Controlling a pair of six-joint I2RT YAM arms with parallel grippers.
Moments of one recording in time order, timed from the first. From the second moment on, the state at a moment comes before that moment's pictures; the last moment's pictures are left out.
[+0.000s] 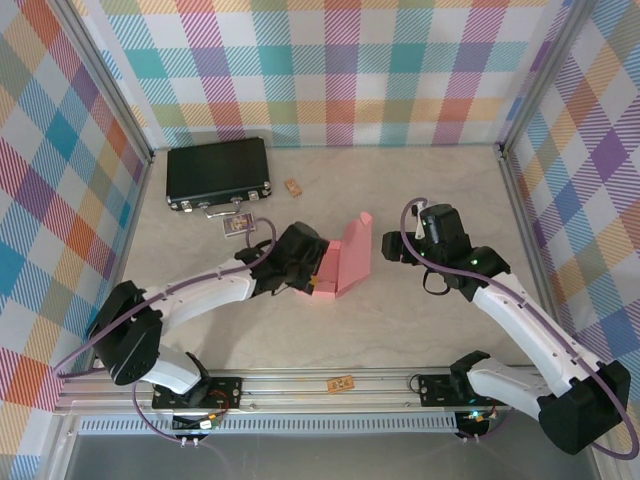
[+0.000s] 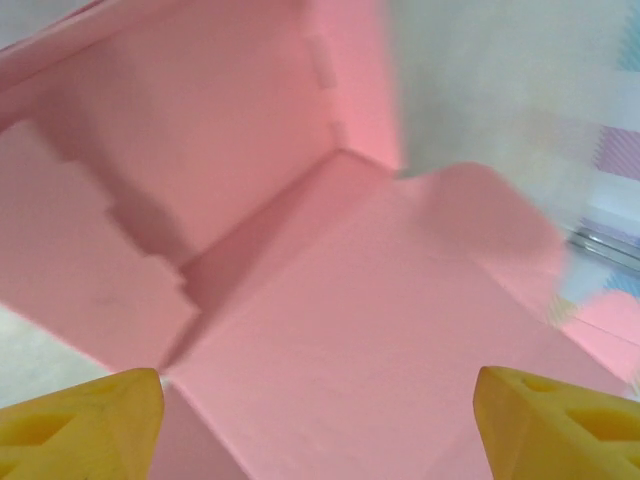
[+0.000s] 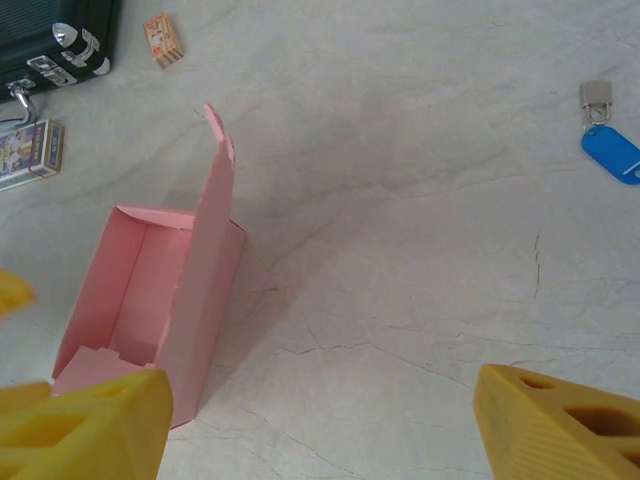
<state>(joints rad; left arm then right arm) -0.82 1.45 1.02 -0.39 -0.11 -1.80 0.49 1.03 0.92 -0.64 0.04 0.42</state>
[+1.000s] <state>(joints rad) -0.59 1.62 0.95 -0.62 -0.10 -0.73 0.48 1.02 0.87 -0.68 -0.04 0.40</state>
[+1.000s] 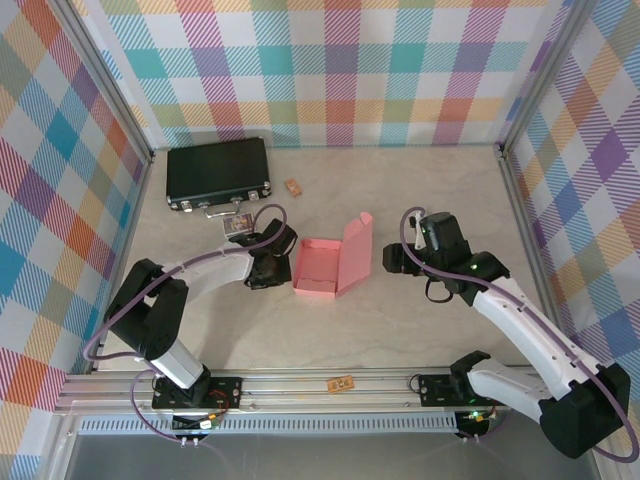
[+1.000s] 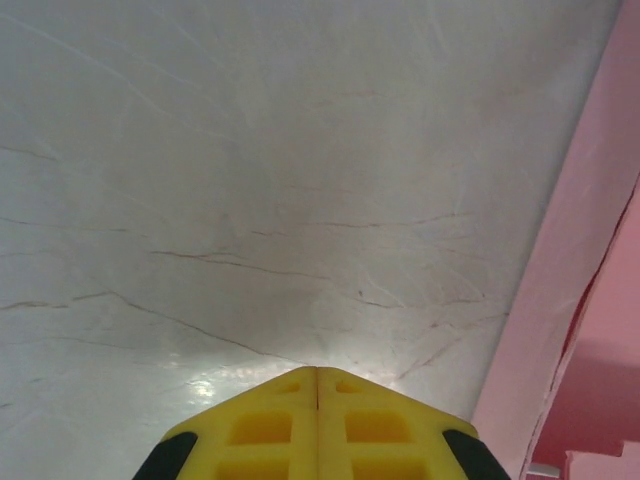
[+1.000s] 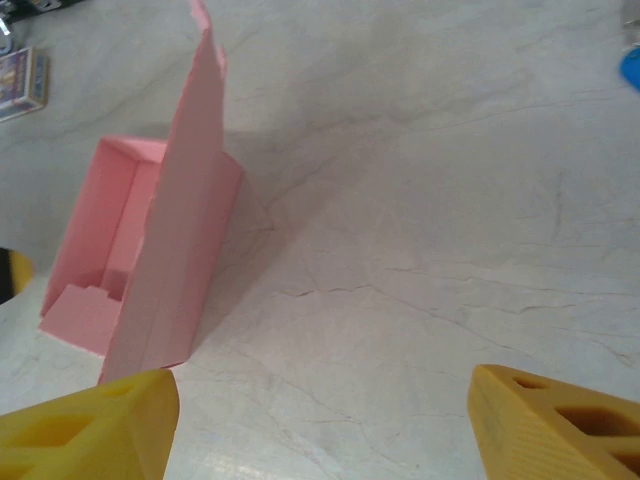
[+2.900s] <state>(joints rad) -0.51 1.58 1.17 -0.64 -0.03 -0.65 0.24 1.18 0.99 -0.69 -0.17 0.31</state>
